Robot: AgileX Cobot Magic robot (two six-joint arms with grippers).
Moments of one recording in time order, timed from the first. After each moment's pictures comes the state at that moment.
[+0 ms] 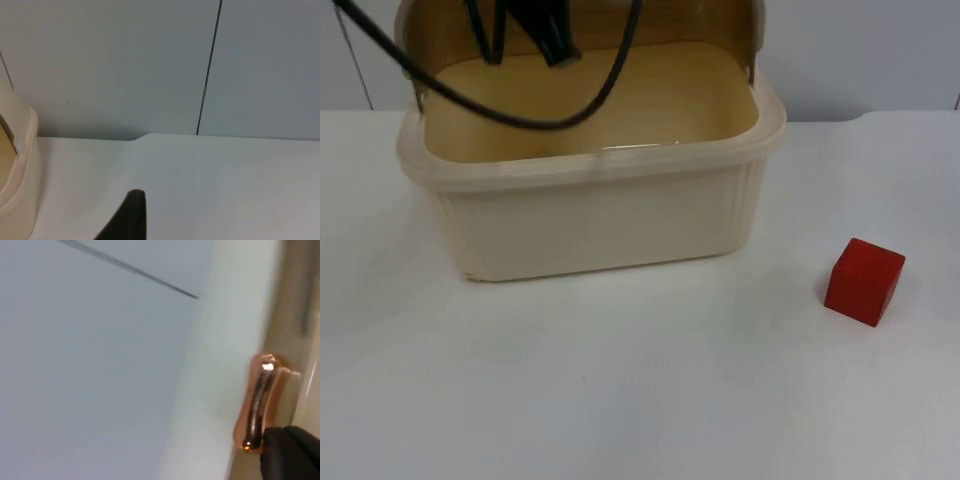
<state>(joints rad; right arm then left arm) 0.04 0.84 -0.97 -0.12 0.58 0.04 -0.43 1.83 -1.33 1.18 0.18 -0.24</state>
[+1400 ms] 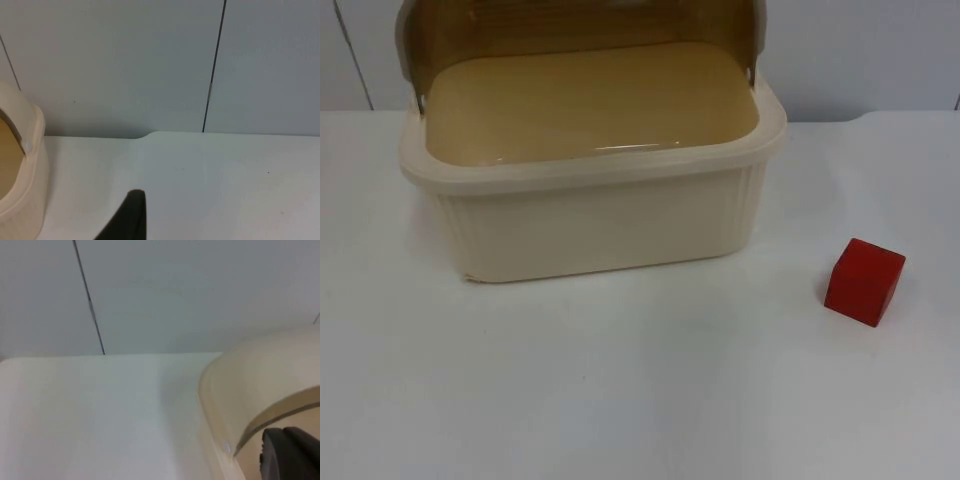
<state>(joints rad) 0.04 0.84 -0.97 -0.10 0.59 0.04 0.00 1.35 -1.30 -0.12 0.62 0.08</state>
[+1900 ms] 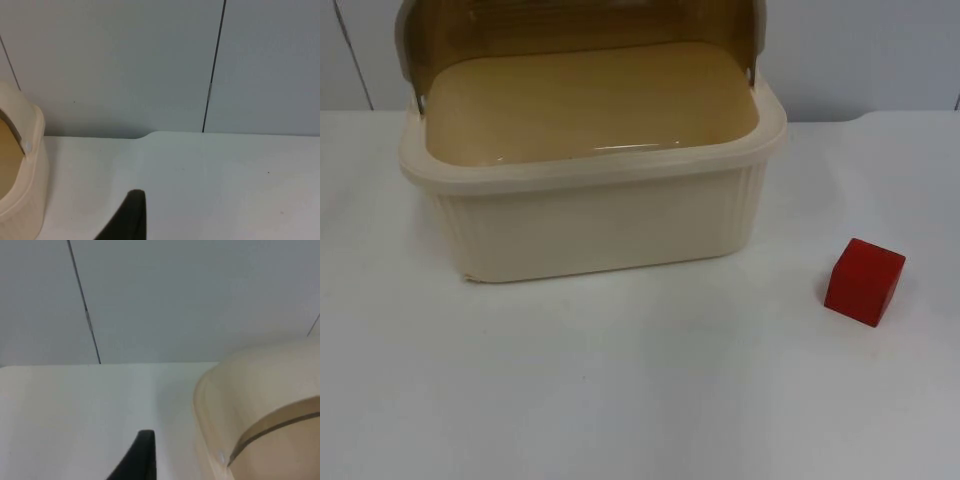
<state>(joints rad) 0.04 0.84 -0.97 -0.10 0.59 0.04 0.00 1.35 -1.30 -0.14 0.59 0.07</state>
